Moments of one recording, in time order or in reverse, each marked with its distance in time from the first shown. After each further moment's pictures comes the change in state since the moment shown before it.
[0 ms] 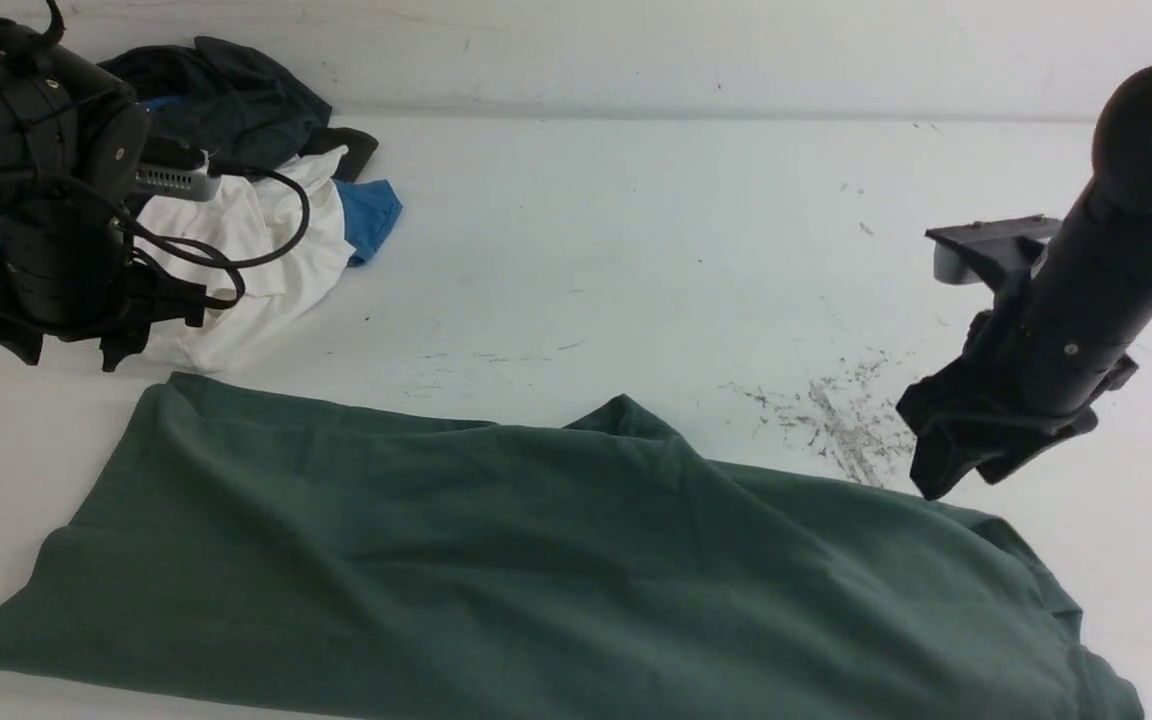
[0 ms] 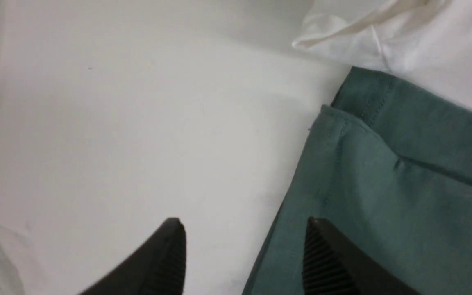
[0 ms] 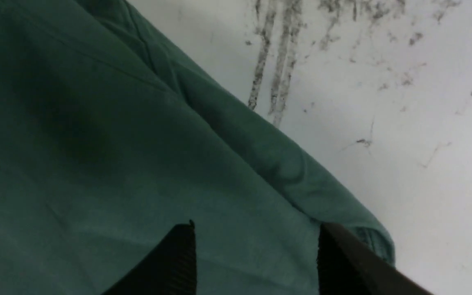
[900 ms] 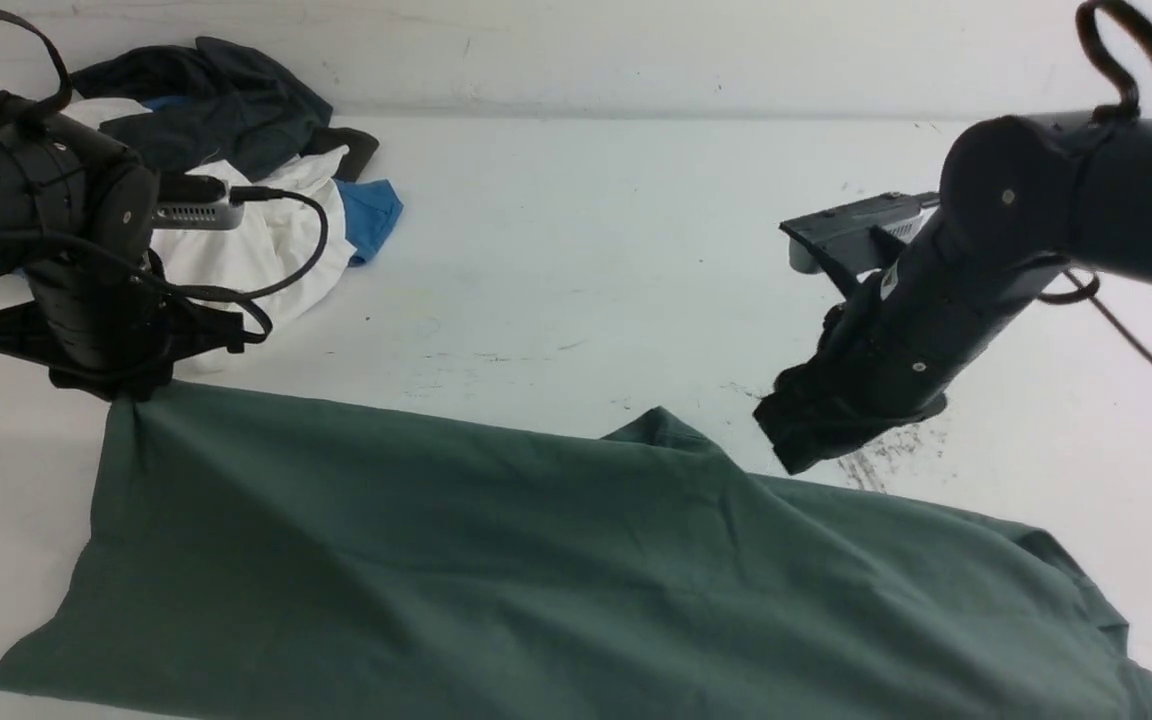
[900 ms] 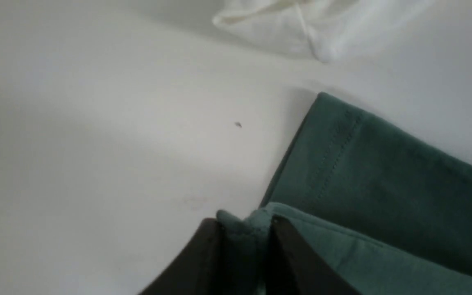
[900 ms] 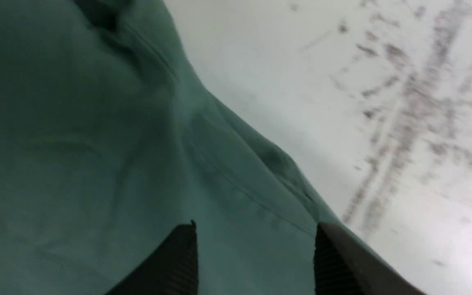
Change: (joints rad) right arm 0.214 -0.055 0.006 -0.135 -0.182 0.126; left arm -0.003 -0.020 0.120 -0.038 -0.196 -0.098
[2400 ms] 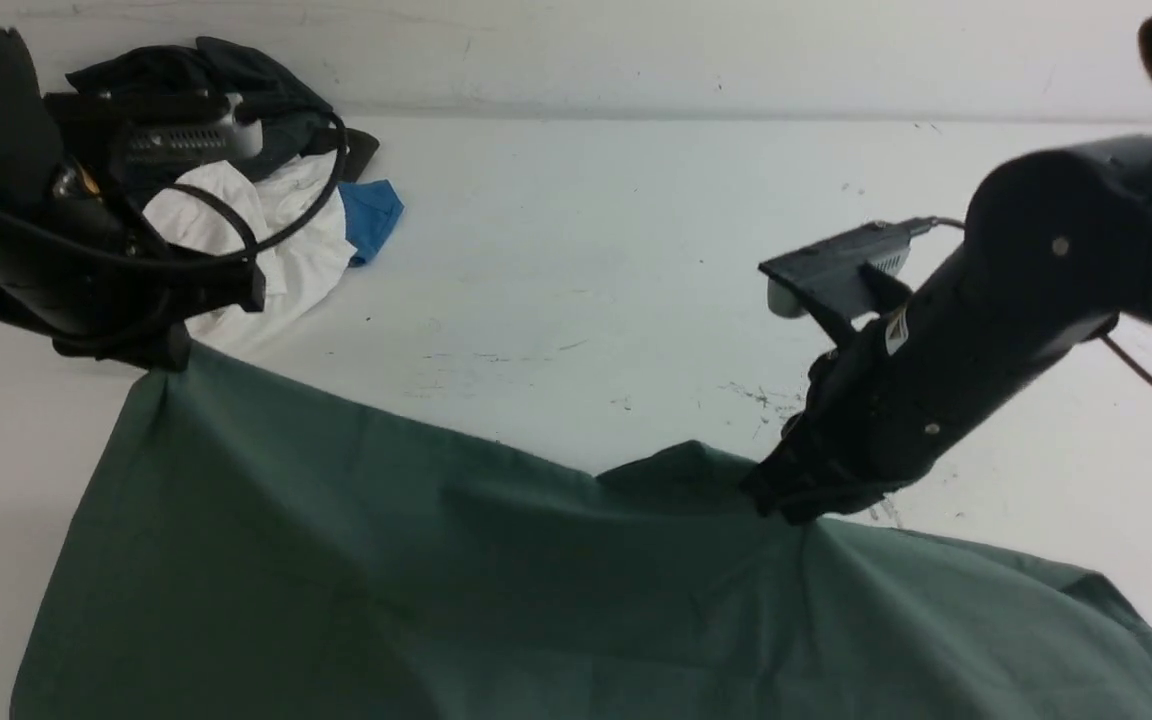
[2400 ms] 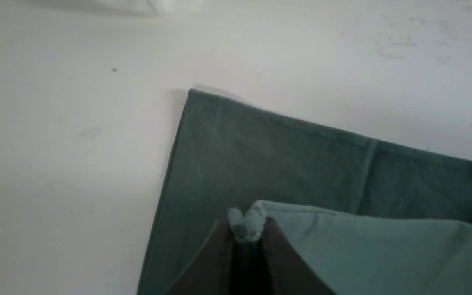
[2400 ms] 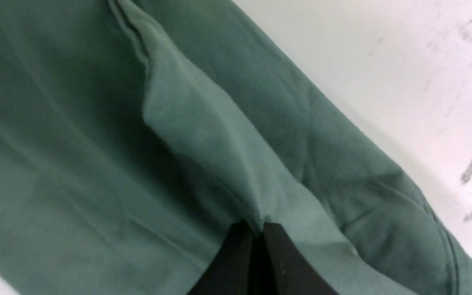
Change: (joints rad) right arm 0.103 -0.138 0.116 0.131 -0.008 -0.041; left arm -0.037 -0.290 0.039 -0.386 0.117 0.350
